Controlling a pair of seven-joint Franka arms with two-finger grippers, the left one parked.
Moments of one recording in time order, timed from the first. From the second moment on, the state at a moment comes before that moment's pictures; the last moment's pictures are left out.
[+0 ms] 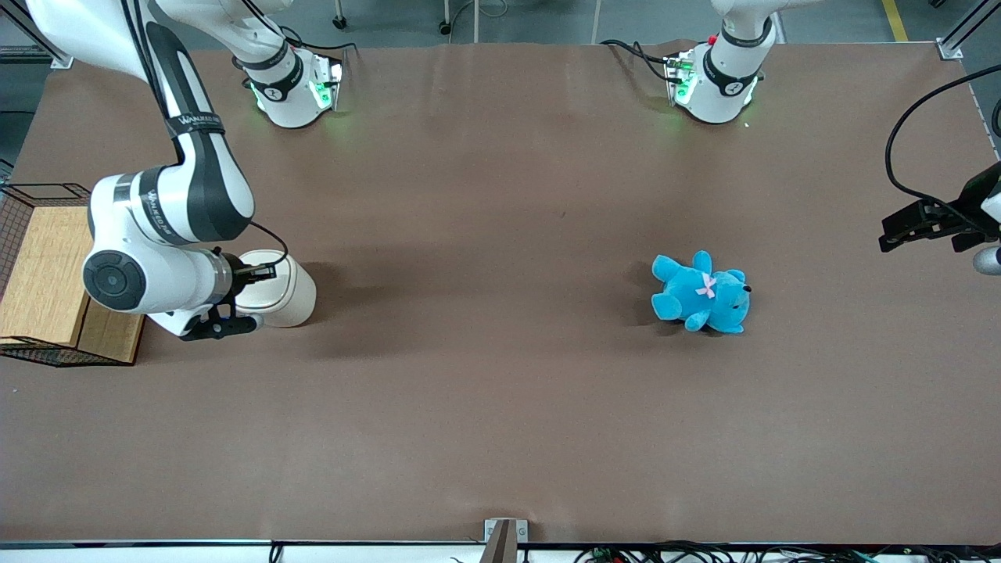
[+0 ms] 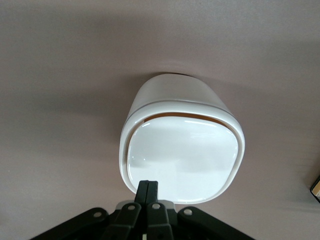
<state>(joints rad) 0.14 0.36 0.00 -1.73 0.02 1.72 -0.01</state>
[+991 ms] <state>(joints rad) 0.14 0.39 0.00 -1.80 0.03 1.80 -0.01</state>
